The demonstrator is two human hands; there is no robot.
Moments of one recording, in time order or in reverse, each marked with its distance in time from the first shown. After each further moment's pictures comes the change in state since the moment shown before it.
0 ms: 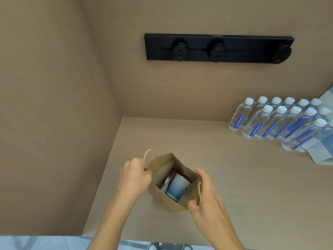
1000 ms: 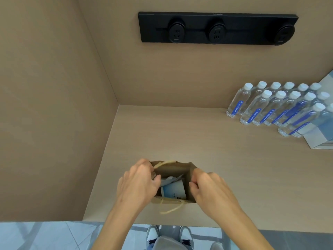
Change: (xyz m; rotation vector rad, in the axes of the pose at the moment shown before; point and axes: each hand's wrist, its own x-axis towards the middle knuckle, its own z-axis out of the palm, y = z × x) left_hand -0.056 0.013 0.004 0.199 -0.068 0.096; right_hand 0.007 -0.005 -0.019 -0.403 -0.162 -0.047
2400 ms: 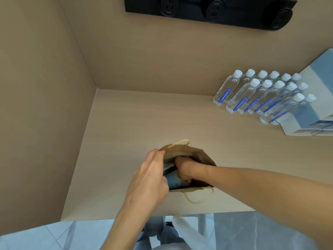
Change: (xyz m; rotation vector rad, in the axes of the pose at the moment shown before) left_hand 0.002 0.022 0.020 -0.284 -0.186 0.131; right_hand 0.103 0.000 0.051 -0.235 -0.678 0.334
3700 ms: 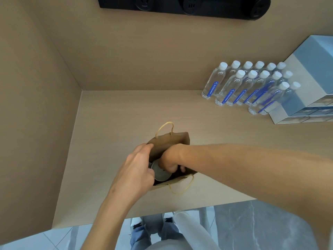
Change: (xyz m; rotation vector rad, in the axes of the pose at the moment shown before) left_hand 0.023 -0.003 0.002 0.035 -0.023 0.048; right_hand 0.015 -0.010 -0.028 -0.741 -0.167 -0.296
